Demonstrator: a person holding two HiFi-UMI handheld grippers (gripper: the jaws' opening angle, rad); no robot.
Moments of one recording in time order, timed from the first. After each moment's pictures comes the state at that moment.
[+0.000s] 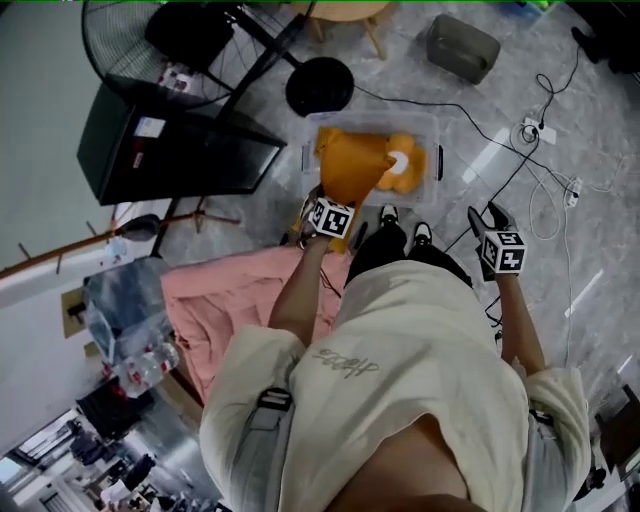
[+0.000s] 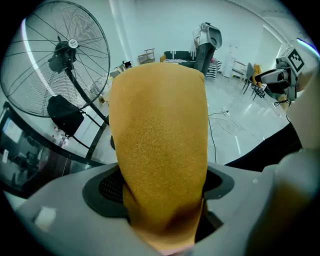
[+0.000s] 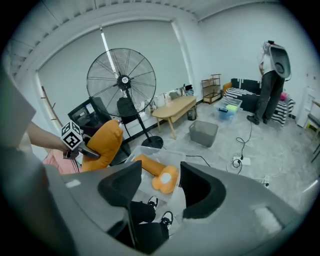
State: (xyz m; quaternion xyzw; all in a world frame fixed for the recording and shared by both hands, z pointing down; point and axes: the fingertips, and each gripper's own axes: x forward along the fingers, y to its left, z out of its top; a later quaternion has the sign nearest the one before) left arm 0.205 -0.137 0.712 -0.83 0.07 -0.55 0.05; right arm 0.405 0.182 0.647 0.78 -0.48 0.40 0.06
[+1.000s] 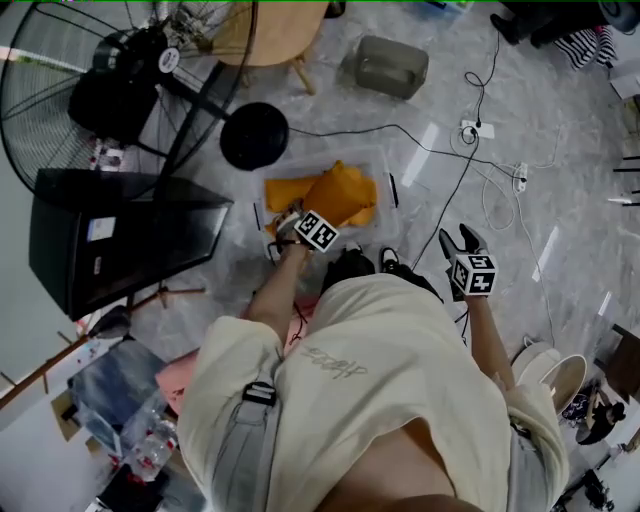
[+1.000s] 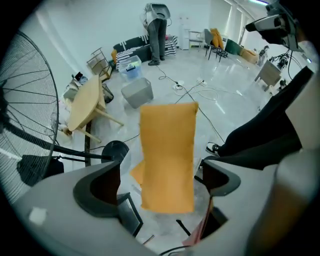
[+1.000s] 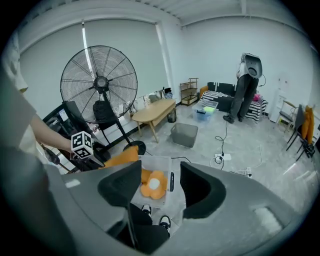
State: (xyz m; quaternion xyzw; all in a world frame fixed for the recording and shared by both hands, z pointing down) left arm 0.319 -0.183 0.798 -0.76 -0.13 -0.60 0.21; right arm 0.429 0.162 0.627 0.84 -0.35 0.41 0.06
